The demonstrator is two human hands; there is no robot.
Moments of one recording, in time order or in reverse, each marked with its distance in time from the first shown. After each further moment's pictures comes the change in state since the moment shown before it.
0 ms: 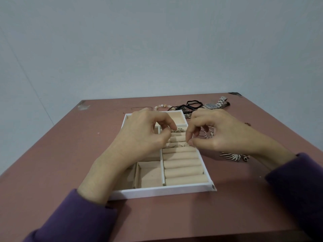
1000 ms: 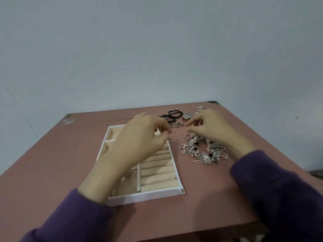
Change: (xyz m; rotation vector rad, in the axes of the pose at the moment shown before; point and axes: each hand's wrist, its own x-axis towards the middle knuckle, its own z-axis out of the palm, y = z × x) left_hand 0.019 0.044 0.010 0.151 -0.043 0.026; right_hand 0.000 0.056 -0.020 -0.120 0.219 0.472
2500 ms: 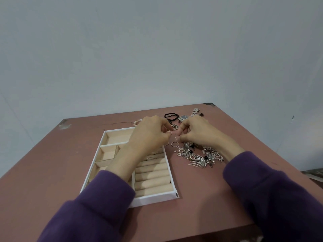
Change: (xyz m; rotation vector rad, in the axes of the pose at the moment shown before) left_hand 0.043 -0.009 0.041 -0.034 -0.098 -0.123; right_hand 0.006 -0.004 0.012 0.059 -0.156 0.038
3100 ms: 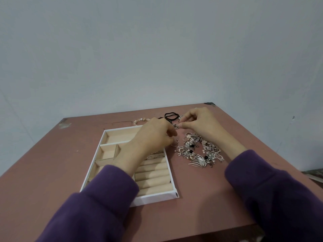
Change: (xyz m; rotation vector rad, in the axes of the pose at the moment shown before) left_hand 0.005 0.005 0.002 0.171 -0.144 0.083; right_hand 0.004 0.000 -0.007 0.346 0.216 0.024
